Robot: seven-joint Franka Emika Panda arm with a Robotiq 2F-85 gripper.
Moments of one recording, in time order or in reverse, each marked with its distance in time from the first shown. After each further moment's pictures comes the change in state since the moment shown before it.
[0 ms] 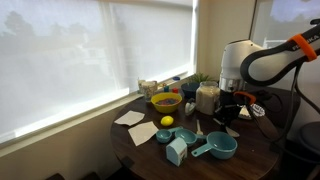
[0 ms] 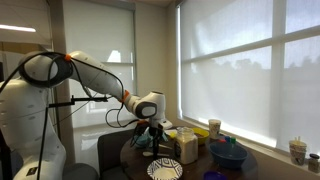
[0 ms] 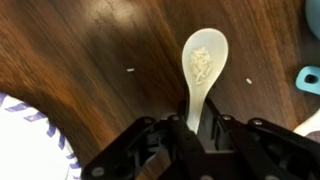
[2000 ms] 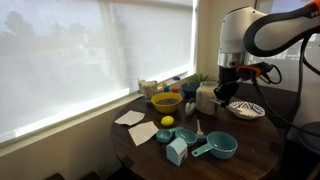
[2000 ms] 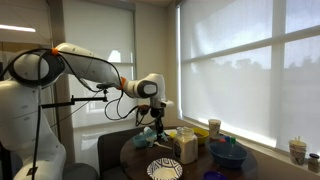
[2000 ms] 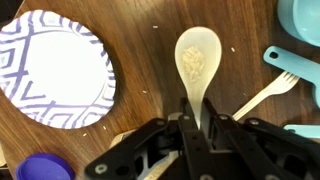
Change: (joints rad) arm 0.003 -0.064 0.010 0.194 -0.138 -0.240 -0.065
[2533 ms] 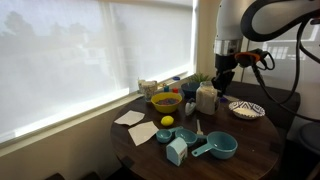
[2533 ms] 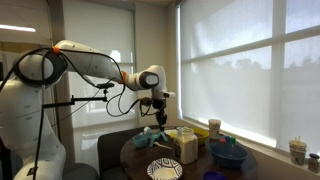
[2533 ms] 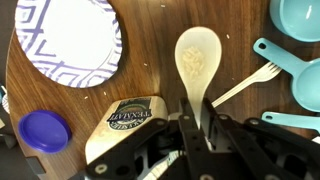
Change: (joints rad) arm 0.005 0.026 0.009 0.136 -0.041 -0.093 -0.109
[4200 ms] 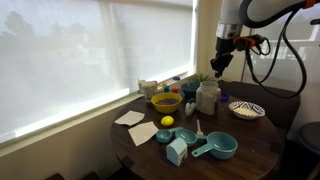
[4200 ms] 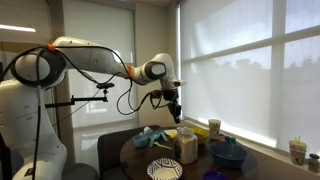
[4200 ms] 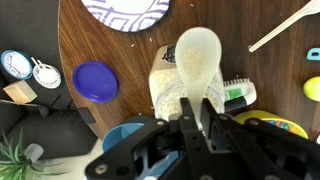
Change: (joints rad) arm -0.049 0.017 -0.076 0.117 -0.090 0.034 -0.033
